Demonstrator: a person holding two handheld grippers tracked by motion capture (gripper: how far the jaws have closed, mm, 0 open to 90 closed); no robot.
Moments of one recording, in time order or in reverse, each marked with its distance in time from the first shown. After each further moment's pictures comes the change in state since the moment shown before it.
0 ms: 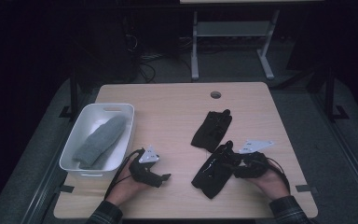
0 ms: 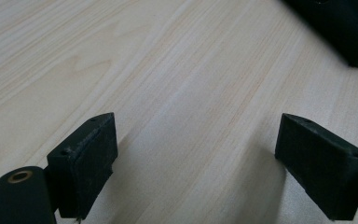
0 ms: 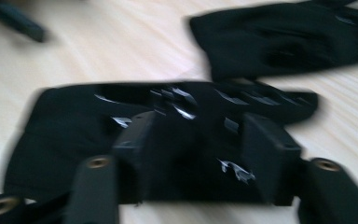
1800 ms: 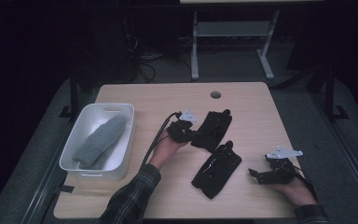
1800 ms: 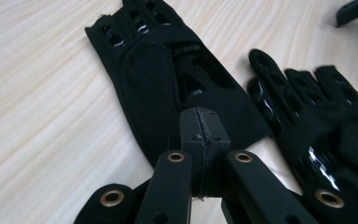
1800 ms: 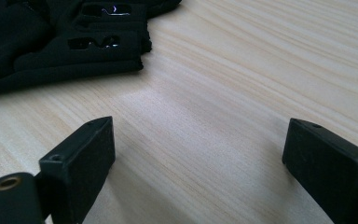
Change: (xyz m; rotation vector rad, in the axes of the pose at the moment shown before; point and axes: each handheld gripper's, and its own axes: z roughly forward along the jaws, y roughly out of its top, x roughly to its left) left arm 0.027 0.142 0.085 -0.021 -0.087 -0.013; right arm -0.050 -0.071 -0.023 0.022 -0.197 0.129
